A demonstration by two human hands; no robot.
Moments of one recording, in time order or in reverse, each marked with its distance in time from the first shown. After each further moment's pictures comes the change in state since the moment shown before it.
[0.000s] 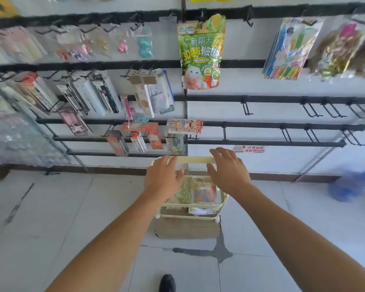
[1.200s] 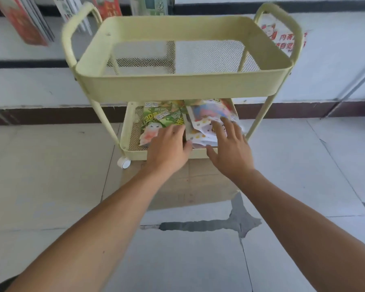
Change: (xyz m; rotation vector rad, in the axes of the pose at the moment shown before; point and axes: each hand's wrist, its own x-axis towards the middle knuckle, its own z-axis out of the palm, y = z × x) left_hand 0.038 -0.084 0.586 -0.170 0.153 0.173; right_hand -0.004 0.141 0.615 -0.106 0.311 0.046
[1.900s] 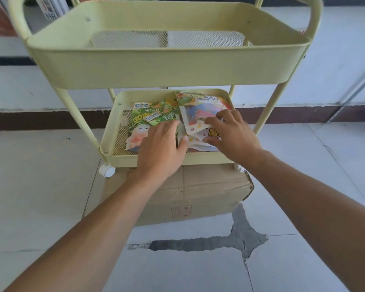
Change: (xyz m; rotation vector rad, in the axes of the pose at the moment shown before) left_hand 0.017 -0.005 0.038 -0.086 0.118 -0.030; right_hand 0.054 0.047 0.029 -0.056 -0.073 -0.163
